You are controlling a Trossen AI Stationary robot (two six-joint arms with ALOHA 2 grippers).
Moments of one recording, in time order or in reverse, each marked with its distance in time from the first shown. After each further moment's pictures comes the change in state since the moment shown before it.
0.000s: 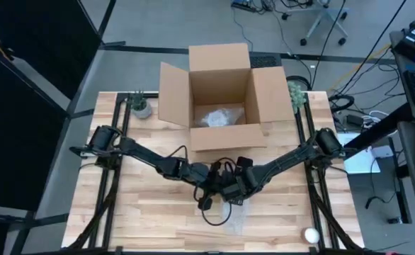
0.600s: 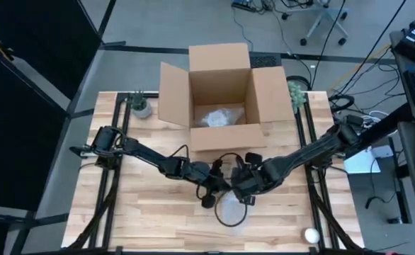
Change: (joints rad) left arm 0.006 0.010 -0.002 0.042 -0.022 -0.023; right arm 0.051 -0.242 0.005 -0.112 -0.024 -0.023
